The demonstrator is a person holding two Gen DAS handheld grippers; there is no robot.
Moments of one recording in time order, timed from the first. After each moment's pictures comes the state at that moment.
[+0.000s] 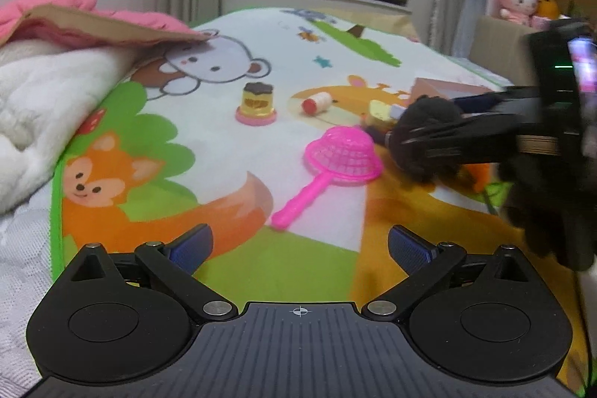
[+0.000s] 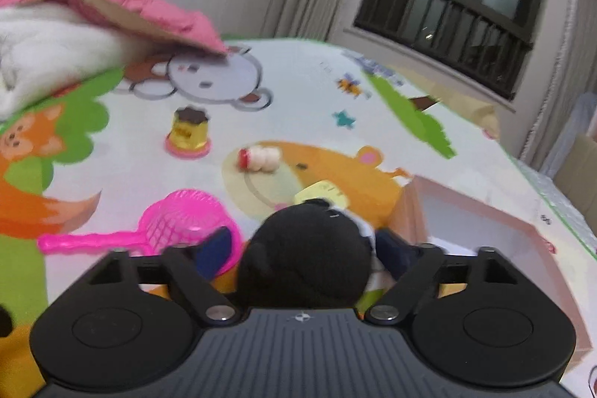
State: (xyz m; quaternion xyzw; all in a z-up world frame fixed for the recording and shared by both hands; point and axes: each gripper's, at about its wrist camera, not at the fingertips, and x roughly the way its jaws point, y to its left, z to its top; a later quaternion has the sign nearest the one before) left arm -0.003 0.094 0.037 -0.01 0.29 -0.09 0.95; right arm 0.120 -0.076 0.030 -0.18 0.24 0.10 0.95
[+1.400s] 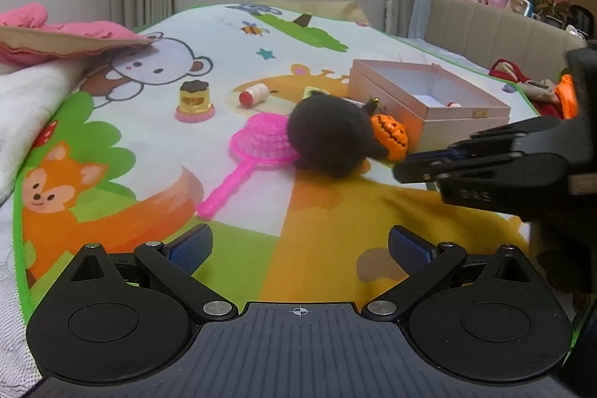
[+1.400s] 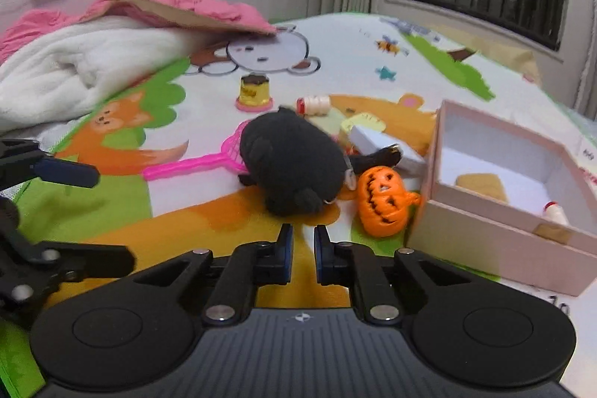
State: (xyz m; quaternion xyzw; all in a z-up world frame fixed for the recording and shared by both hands) left arm -0.008 0.053 0.038 0.01 0.30 -0.14 0.94; right arm 0.036 -0.137 0.037 -0.09 0.29 0.19 0.93
